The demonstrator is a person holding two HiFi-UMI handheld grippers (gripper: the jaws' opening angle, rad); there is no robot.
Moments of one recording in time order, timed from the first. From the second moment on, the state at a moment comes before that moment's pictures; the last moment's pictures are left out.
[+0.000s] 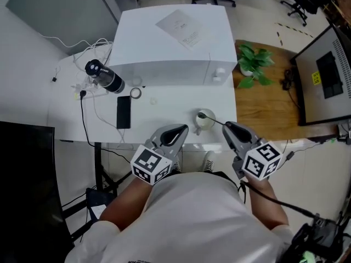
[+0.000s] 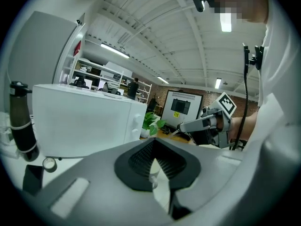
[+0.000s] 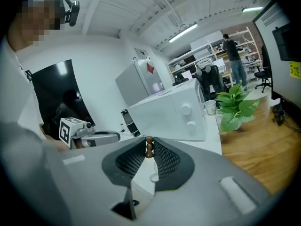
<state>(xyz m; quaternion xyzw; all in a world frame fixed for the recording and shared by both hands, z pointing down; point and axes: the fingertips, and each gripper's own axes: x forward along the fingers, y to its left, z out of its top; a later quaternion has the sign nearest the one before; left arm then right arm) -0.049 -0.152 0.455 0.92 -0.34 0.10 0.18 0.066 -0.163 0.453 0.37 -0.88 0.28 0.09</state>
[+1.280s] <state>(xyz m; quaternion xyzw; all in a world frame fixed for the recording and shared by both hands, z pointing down) -0.033 -0.150 0.434 0.92 -0.34 0.09 0.14 0.078 -0.150 0.412 0.37 -0.89 0.24 0.05</state>
